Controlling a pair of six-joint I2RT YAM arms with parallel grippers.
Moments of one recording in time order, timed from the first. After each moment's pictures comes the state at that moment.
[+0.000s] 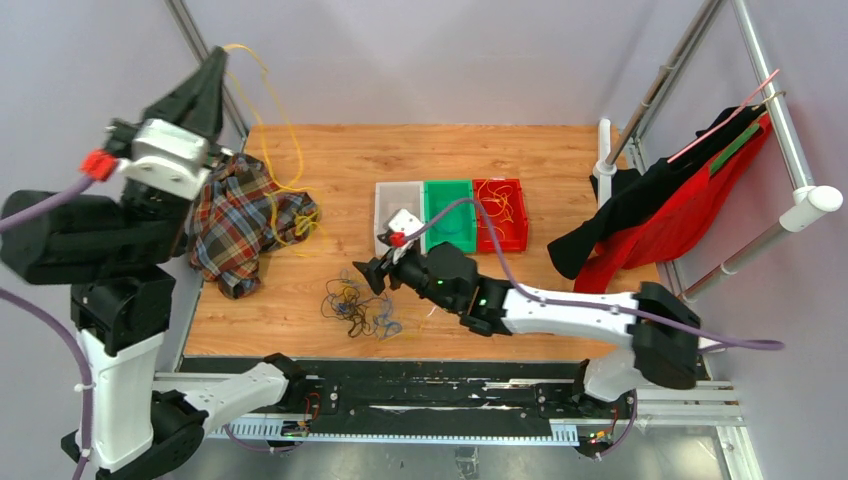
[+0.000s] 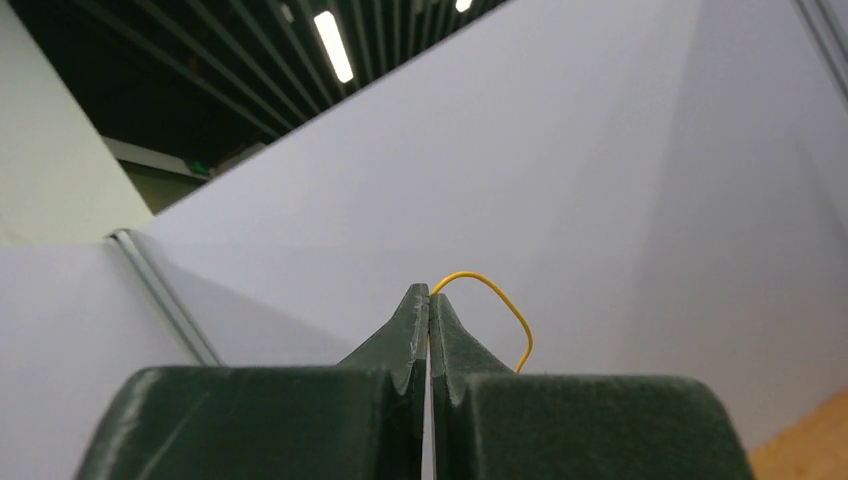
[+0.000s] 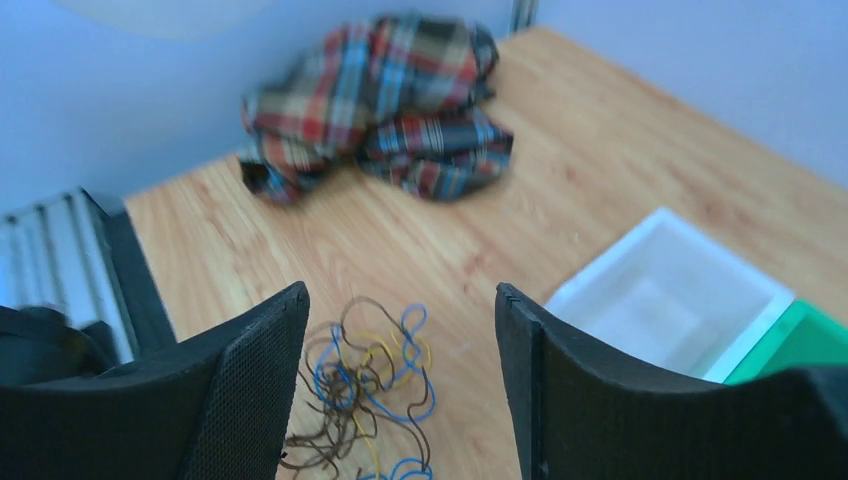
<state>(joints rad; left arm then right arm) -0.54 1.01 1.92 -0.20 0.02 0.71 1.21 1.54 0.97 0.51 0.28 0.01</state>
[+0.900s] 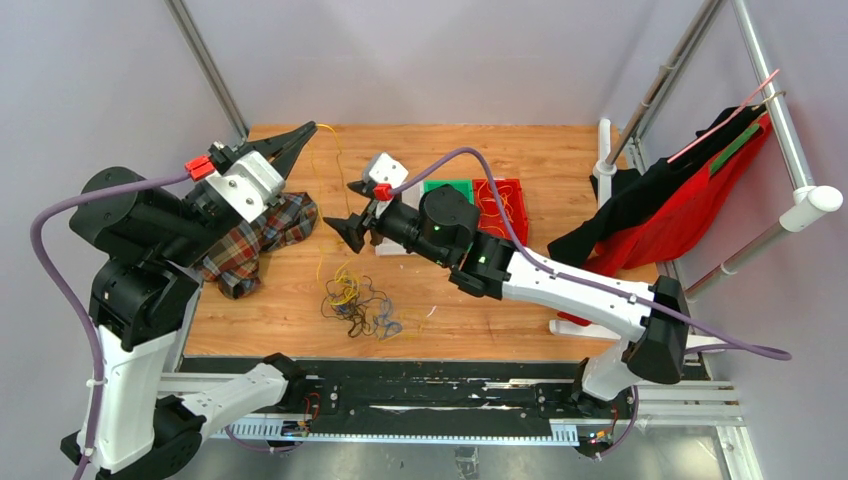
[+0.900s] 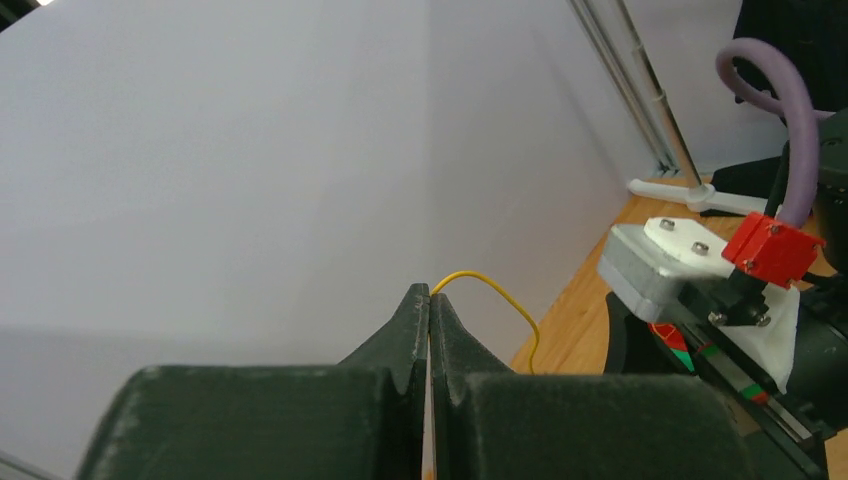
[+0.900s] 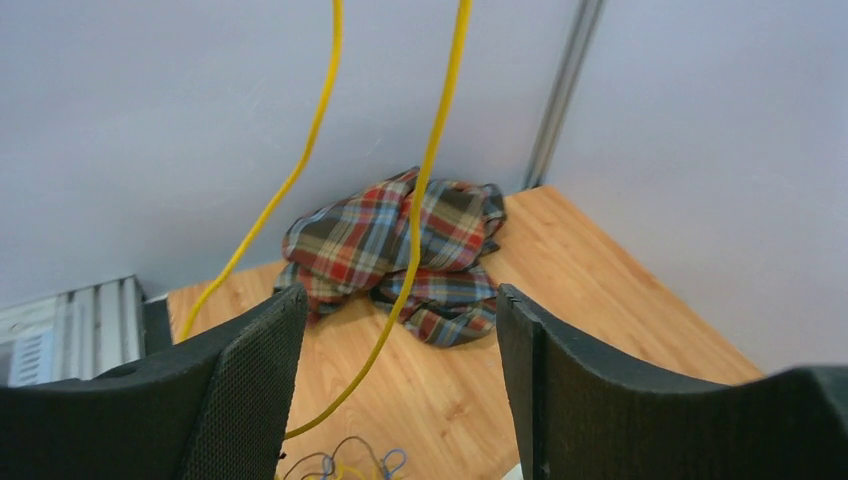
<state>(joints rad) -0.54 0.96 1.76 -0.52 0.29 0.62 1.15 1.52 1.41 0.27 0.07 -0.12</state>
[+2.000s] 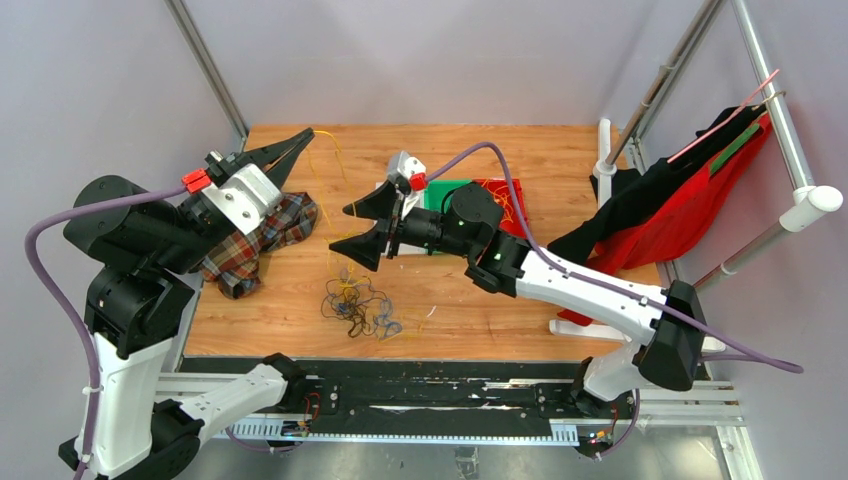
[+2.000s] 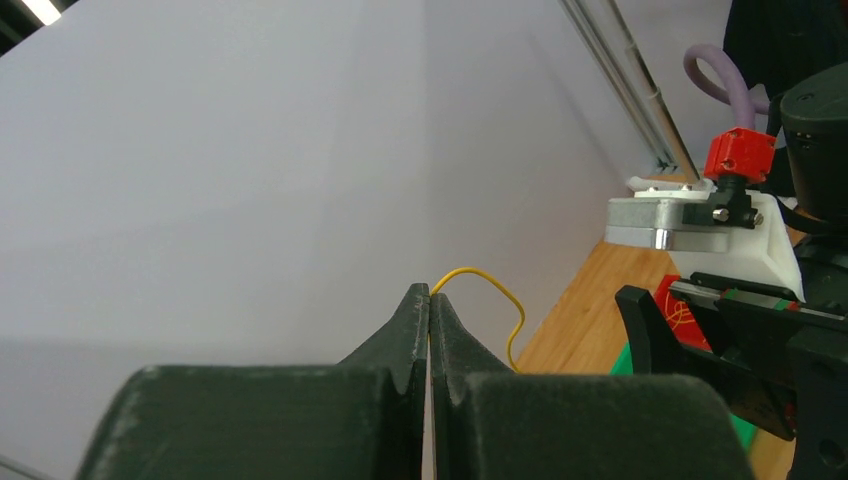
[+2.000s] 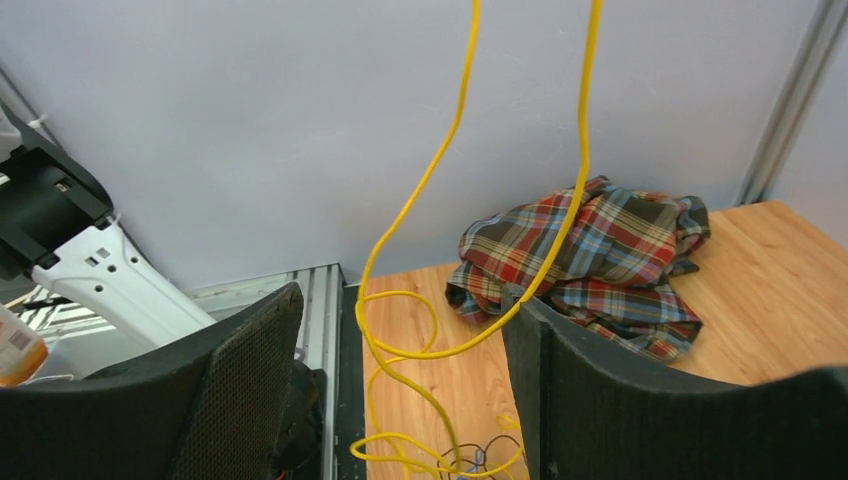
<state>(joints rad) -0.54 0.93 1.74 -0.53 0.31 0.65 1.07 1.46 1.28 0.38 -0.35 0.18</state>
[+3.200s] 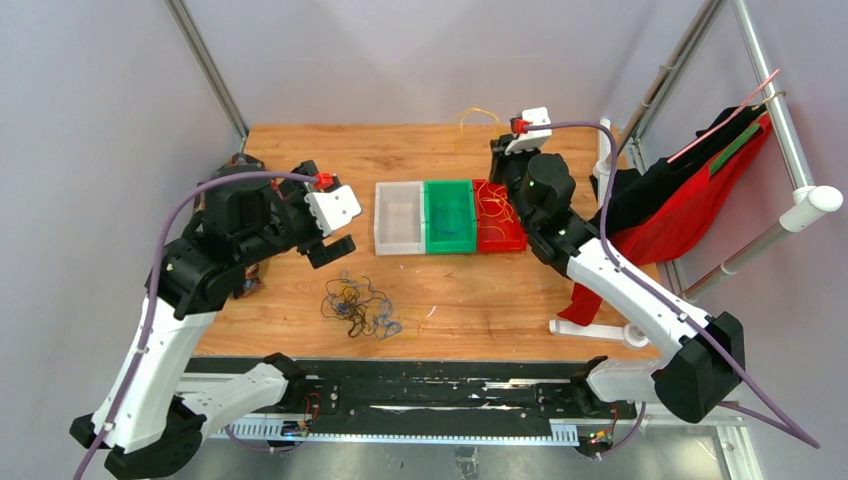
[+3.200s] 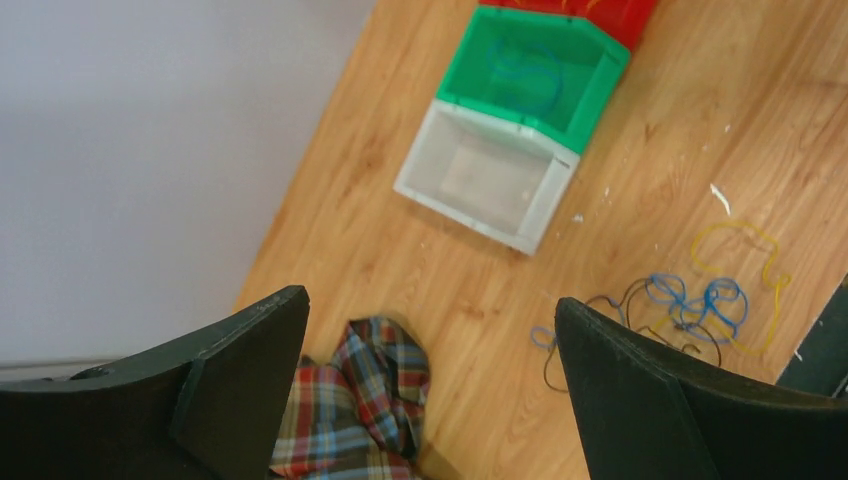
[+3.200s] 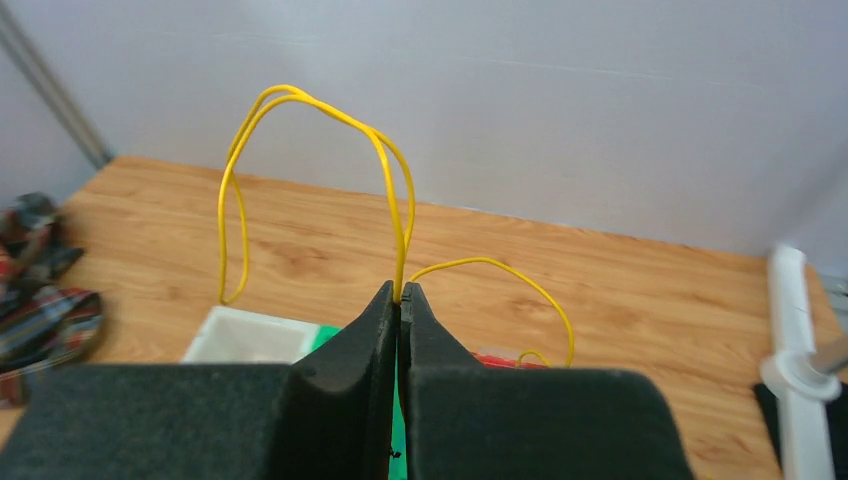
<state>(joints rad) -0.54 0.95 1.52 -0.96 0.19 0.69 0.65 1.28 1.10 0.25 0.35 0.00</state>
